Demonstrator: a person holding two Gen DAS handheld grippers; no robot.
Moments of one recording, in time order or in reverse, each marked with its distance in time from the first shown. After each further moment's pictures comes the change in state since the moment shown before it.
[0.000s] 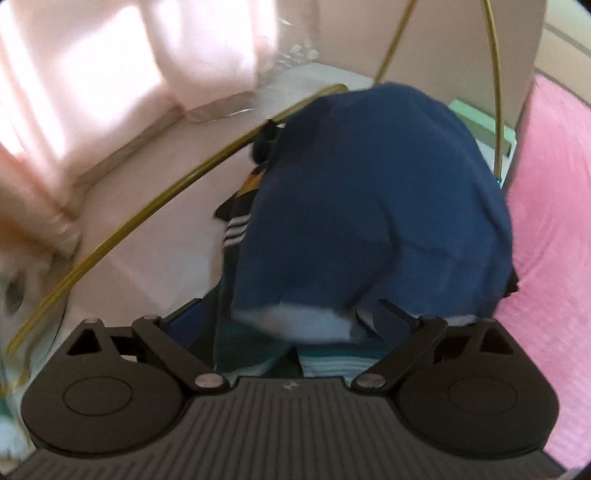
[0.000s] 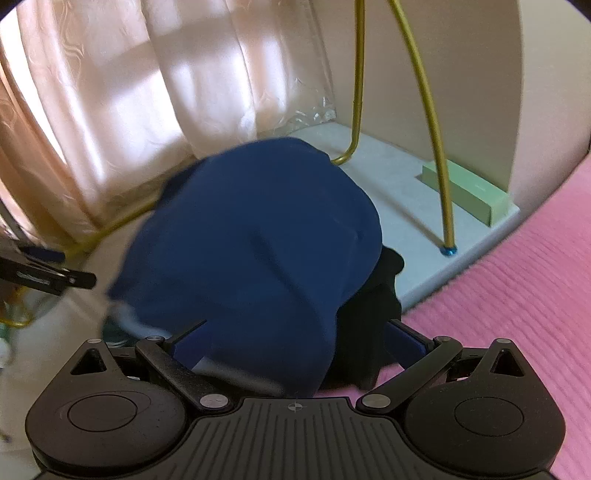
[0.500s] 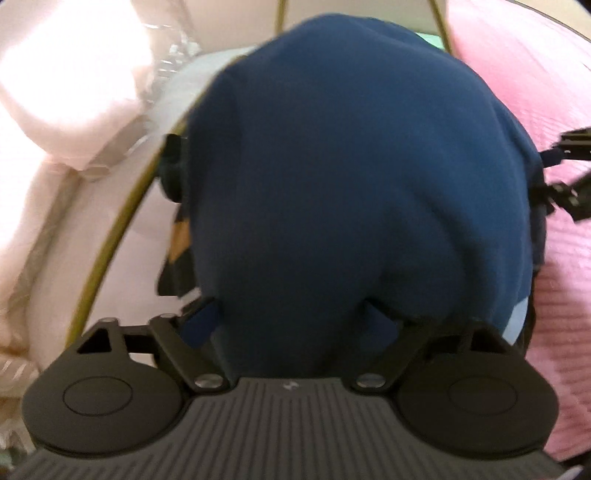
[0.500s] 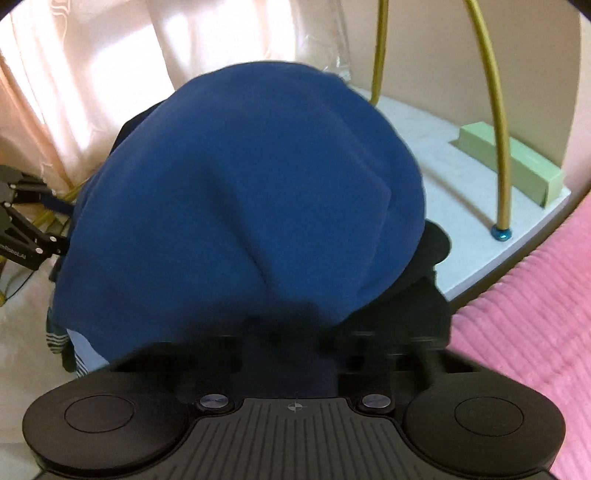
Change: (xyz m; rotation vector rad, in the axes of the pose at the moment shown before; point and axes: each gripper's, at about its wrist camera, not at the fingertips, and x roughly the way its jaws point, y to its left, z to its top) left arm 0.105 0.000 0.032 0.400 0.043 -0.165; right arm 0.083 -0.020 -0.008 0.005 0.063 0.021
